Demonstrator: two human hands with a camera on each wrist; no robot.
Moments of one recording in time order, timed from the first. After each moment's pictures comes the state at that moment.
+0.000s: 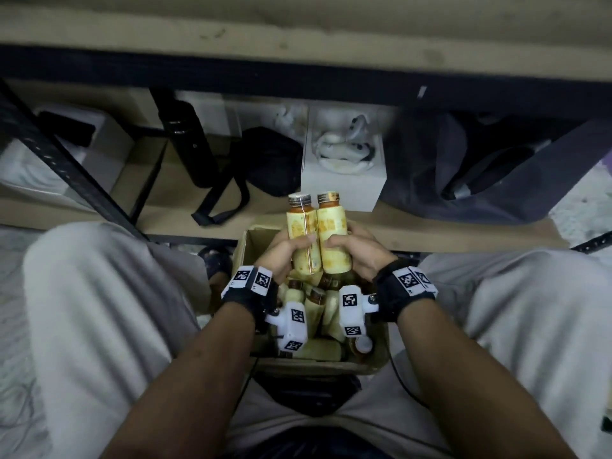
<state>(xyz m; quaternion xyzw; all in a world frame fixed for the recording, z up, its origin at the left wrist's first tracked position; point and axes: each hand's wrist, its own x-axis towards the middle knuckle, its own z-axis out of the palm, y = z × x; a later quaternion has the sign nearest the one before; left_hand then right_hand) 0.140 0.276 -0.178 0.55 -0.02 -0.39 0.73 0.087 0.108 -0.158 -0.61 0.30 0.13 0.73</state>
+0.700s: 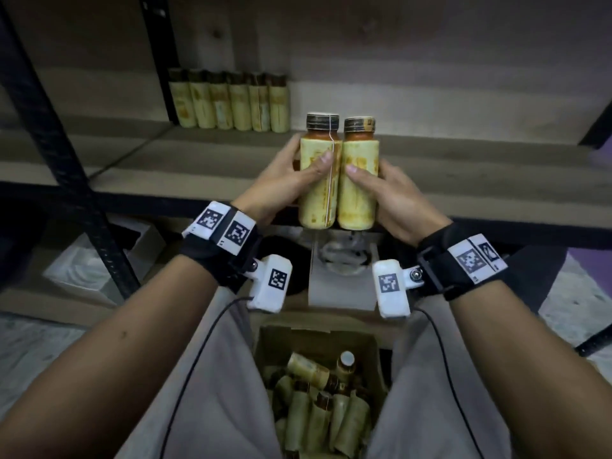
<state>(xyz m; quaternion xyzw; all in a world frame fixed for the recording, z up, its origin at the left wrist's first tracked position) 0.208 0.272 0.135 0.65 -0.35 -0.12 0.67 0.121 0.104 0.134 -0.68 -0.02 -0.10 0.73</state>
